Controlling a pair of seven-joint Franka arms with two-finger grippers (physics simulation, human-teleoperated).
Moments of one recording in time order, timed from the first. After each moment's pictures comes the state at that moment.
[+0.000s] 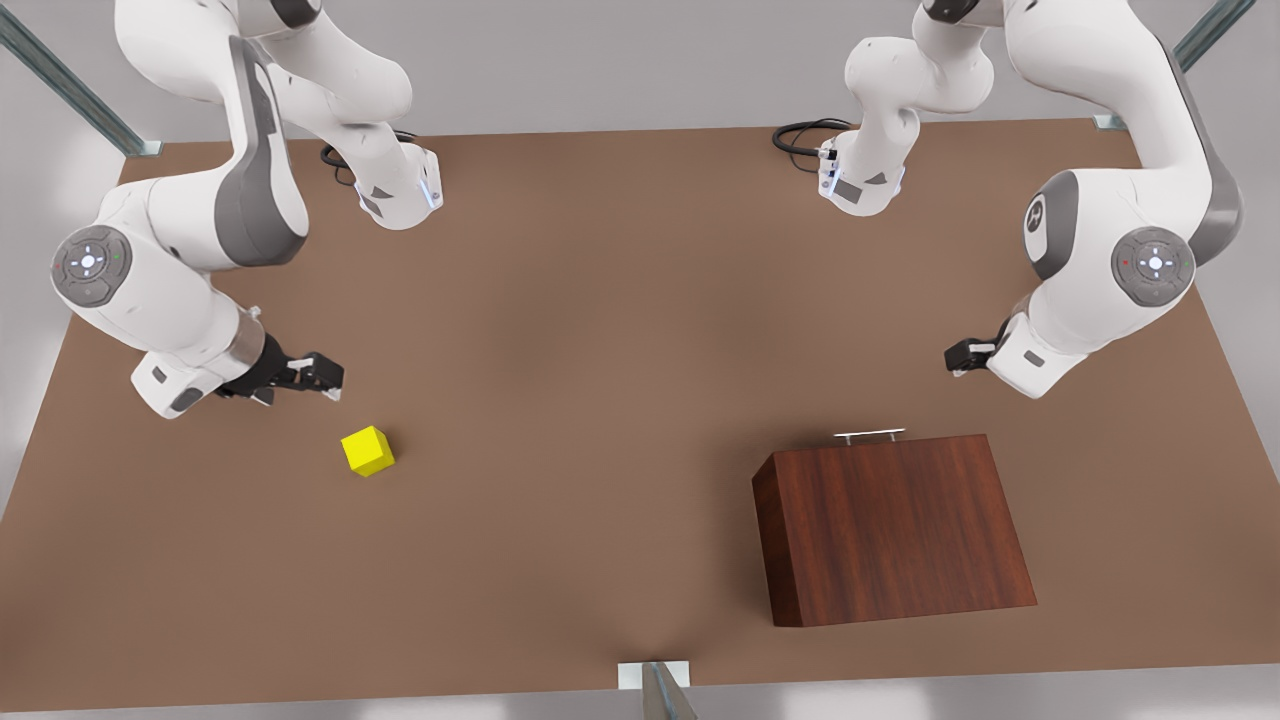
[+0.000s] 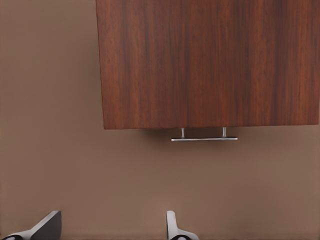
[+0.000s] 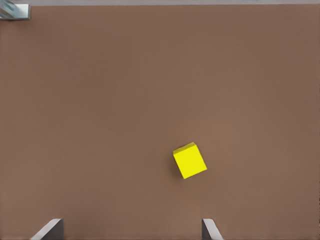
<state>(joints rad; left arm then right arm) -0.27 0.20 0.18 -1.51 0.04 1.59 -0.11 -0.01 0.17 0.13 -1.52 0.04 1.70 0.09</state>
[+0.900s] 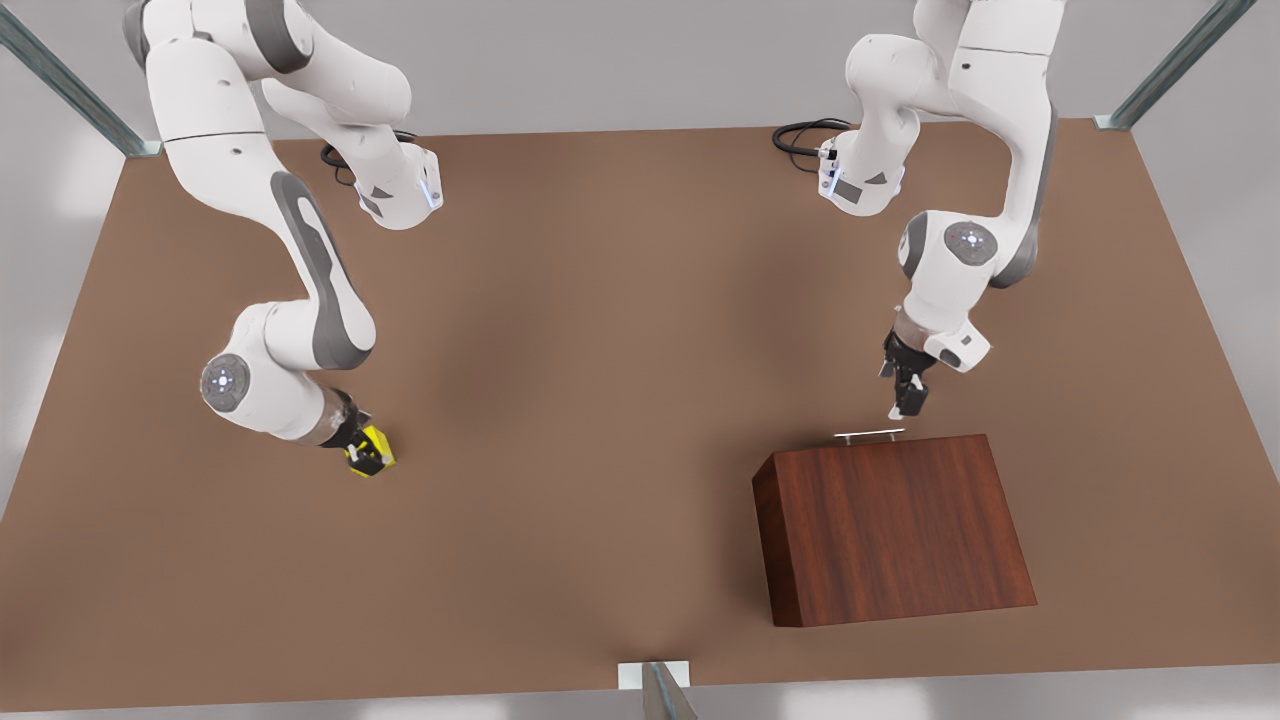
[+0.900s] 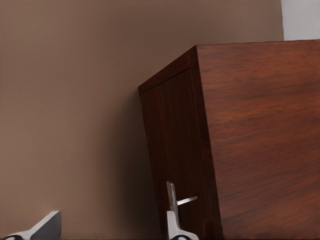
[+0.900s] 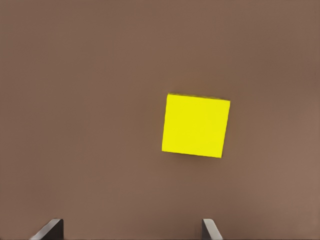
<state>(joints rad) -0.36 0.06 0.18 -2.41 0.04 2.81 -1.68 -0.13 0.37 0.20 -1.94 0.15 2.26 0.98</state>
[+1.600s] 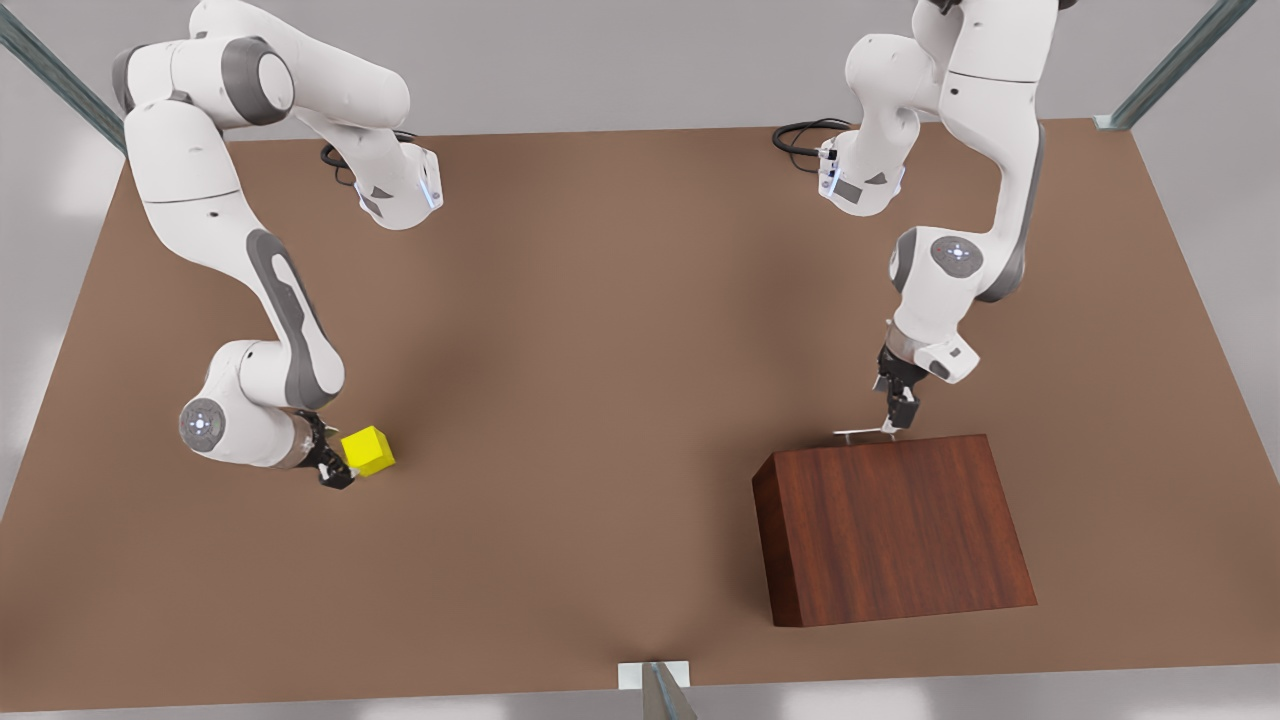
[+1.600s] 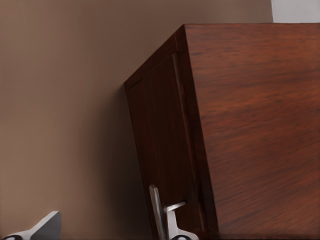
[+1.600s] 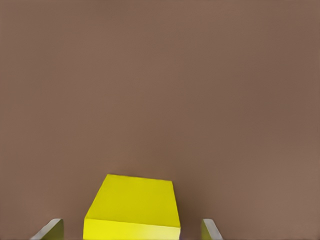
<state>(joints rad) -0.37 0.14 0.18 -2.38 0.05 2.89 -1.67 -0.25 0.53 0.20 -1.89 0.03 2.27 0.90</state>
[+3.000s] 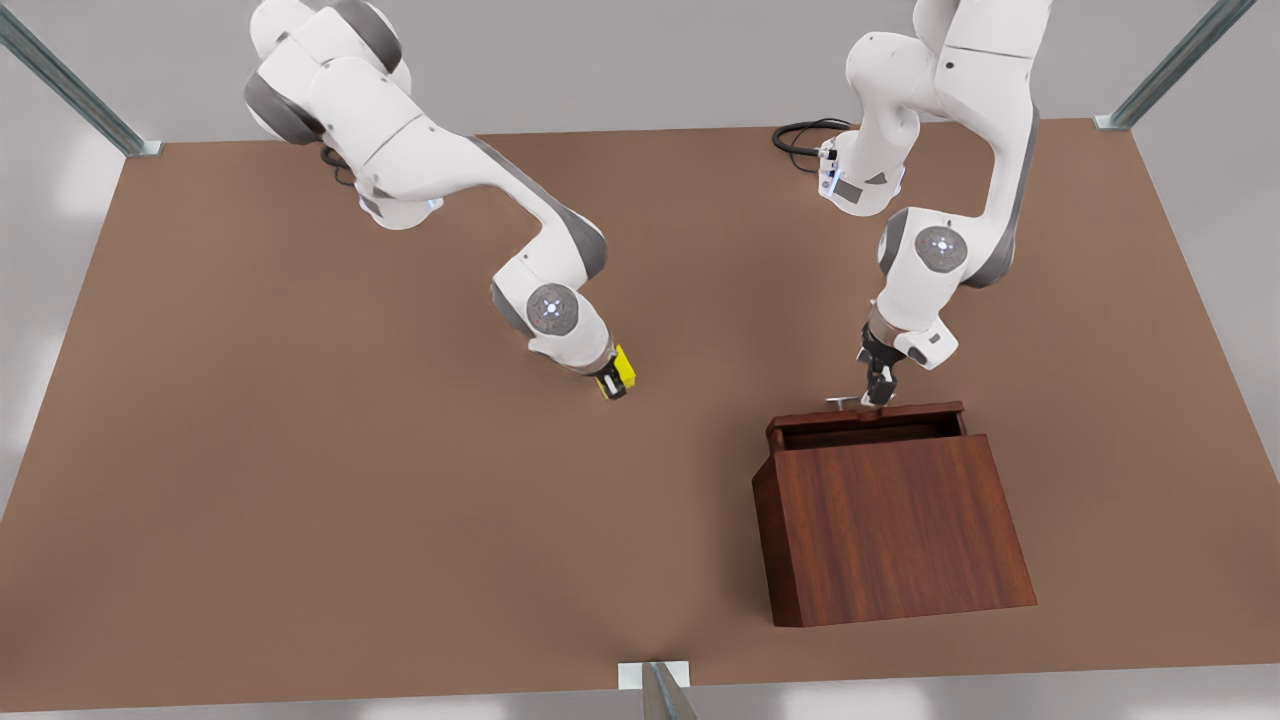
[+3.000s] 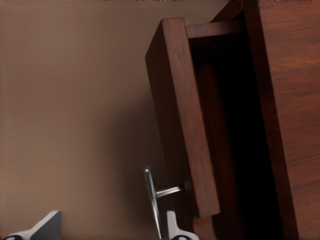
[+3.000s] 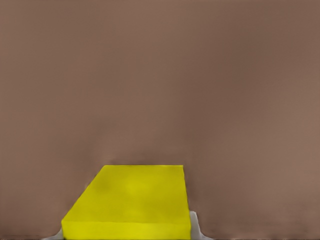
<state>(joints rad) -0.43 0.06 0.18 -2.42 0.04 2.68 -1.71 0.40 0.61 0.40 -1.64 0.01 2.27 1.87</state>
